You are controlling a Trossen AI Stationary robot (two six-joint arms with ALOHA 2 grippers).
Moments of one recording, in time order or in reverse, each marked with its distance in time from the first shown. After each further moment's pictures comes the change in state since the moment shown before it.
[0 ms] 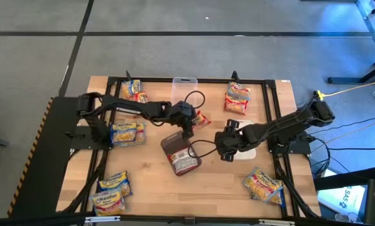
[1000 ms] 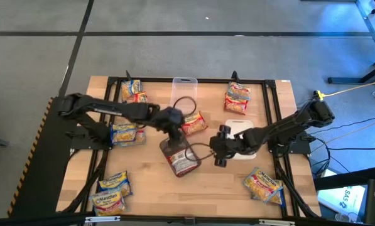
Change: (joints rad) left arm -0.153 -0.235 0.027 -0.383 0.021 -0.158; right arm 0.053 0.006 -0.113 0.417 -0.029 -0.038
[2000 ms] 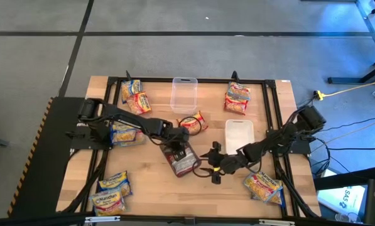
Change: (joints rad) left arm -0.044 0.277 -0.069 0.127 0.079 -0.264; right arm 0.136 0.164 -0.203 0.756 0.054 -0.013
